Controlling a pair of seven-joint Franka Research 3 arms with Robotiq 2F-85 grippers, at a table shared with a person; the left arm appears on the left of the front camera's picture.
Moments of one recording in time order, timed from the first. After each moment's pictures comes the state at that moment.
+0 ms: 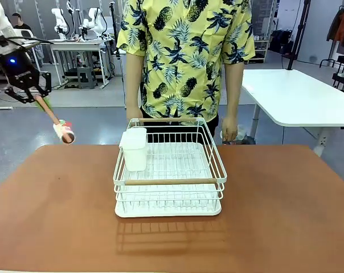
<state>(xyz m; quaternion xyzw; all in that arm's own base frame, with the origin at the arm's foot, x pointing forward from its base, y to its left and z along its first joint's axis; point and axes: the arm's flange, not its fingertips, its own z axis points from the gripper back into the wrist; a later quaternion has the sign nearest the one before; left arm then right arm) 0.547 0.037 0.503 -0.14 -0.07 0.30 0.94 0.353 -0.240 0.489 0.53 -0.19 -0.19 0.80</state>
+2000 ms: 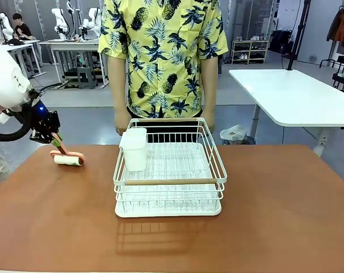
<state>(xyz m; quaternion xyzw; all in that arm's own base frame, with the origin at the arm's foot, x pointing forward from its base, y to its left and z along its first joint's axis) 0.542 0.032 0.364 -0.18 -0.09 0.62 0.76 0.353 -0.240 0.489 0.53 -0.19 -0.19 0.80</state>
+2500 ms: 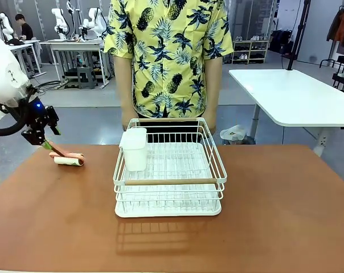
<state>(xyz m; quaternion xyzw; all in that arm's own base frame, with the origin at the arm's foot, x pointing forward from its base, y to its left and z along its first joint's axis) 0.532 0.034 0.382 -0.14 -0.07 0.64 0.75 0.353 -0.240 0.489 0.53 -0.19 -0.19 0.80</state>
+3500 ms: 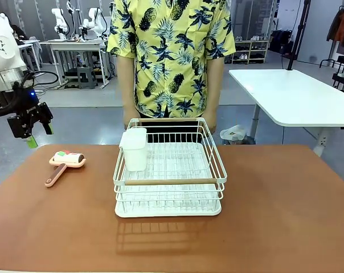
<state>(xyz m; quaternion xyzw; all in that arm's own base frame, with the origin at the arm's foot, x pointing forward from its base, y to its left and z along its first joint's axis) 0.522 0.032 0.412 -0.06 0.06 0.67 0.74 0.353 -0.240 0.489 0.53 -0.20 -0.19 0.80</state>
